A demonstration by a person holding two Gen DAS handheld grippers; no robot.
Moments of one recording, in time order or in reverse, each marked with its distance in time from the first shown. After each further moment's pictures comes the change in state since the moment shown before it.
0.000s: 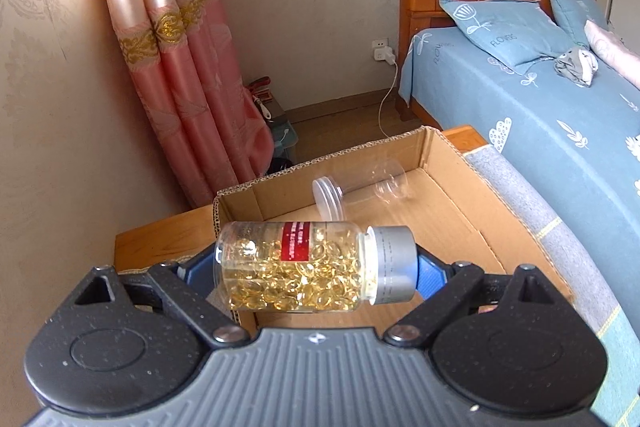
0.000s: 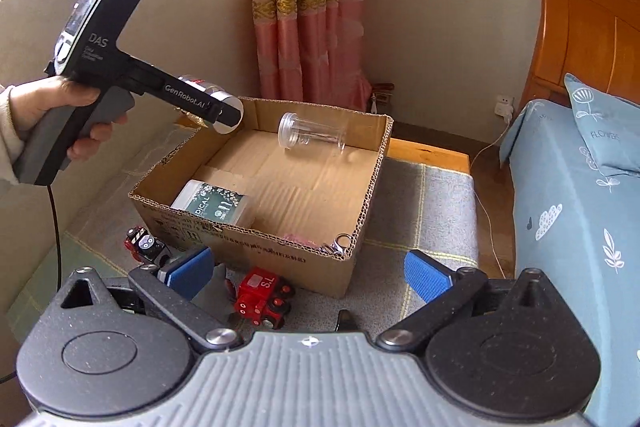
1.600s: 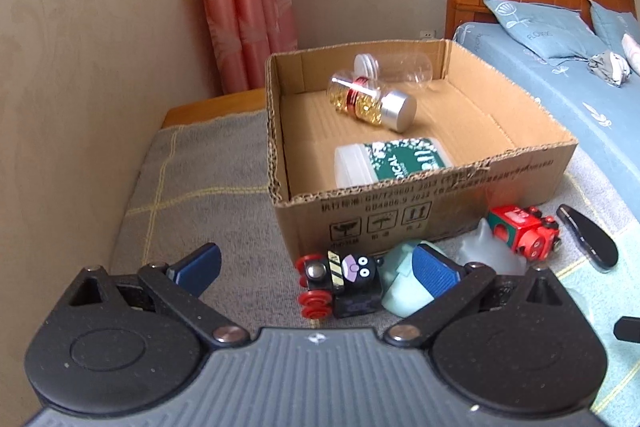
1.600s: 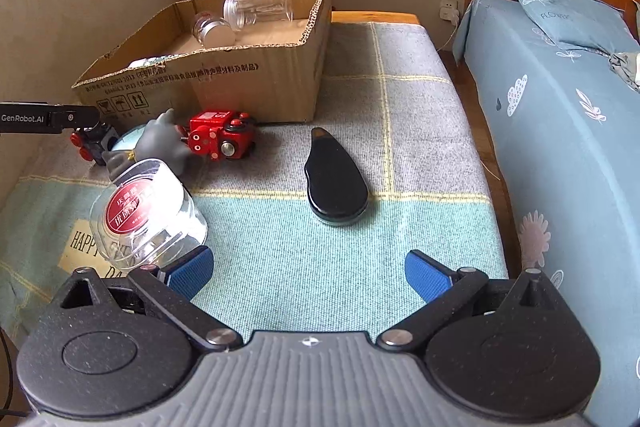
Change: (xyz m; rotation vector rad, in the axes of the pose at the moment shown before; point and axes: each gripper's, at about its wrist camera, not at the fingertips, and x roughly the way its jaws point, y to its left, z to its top) left arm -0.041 -0.015 -0.159 -0.137 -0.019 0.128; right arm 0.029 0.004 -0.125 0.197 0.144 -0.102
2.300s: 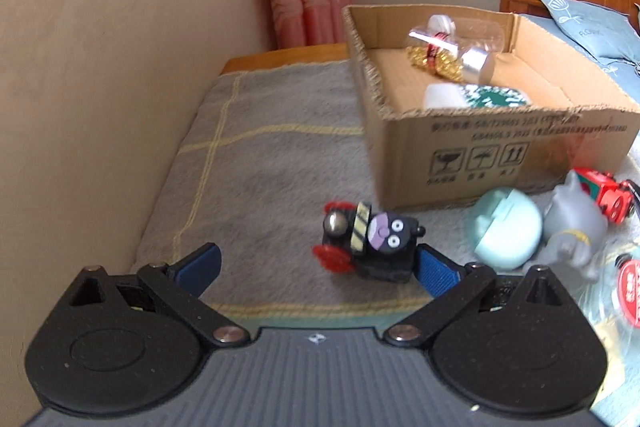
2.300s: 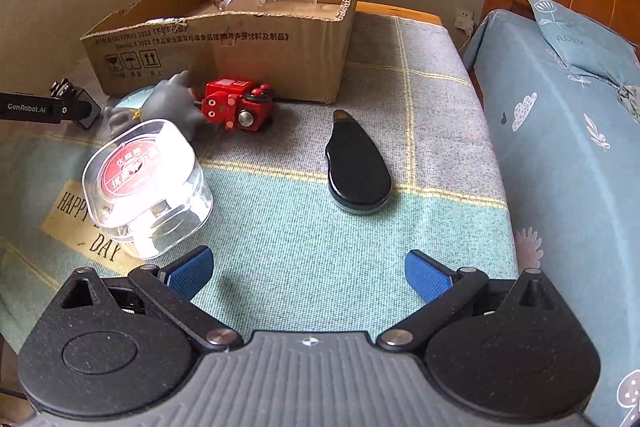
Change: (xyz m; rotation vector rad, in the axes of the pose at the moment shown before) left arm 0.011 0.038 -0.042 -0.087 0.052 0.118; right arm 0.014 0.021 -0.007 -0.131 0.029 -0.038
